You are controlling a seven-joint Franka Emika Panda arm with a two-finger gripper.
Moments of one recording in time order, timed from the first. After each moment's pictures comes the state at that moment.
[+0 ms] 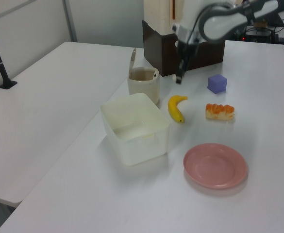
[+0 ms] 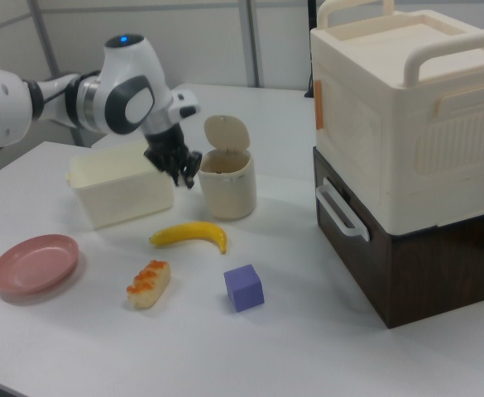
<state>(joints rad) 0.06 0.29 -0.03 -1.68 0.01 2.20 -0.04</state>
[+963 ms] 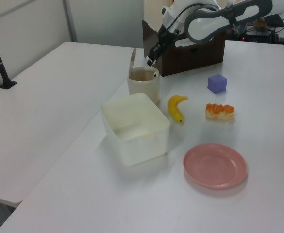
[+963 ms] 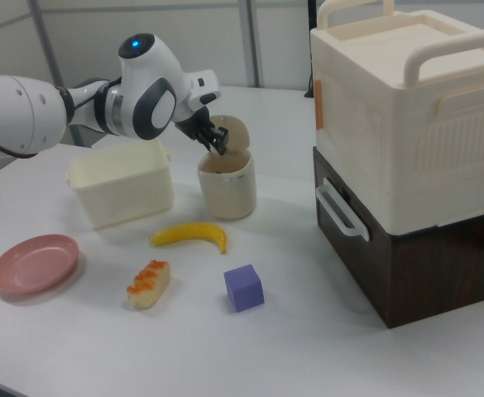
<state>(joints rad) 0.04 0.46 -0.03 -1.50 0.01 2.52 0.12</state>
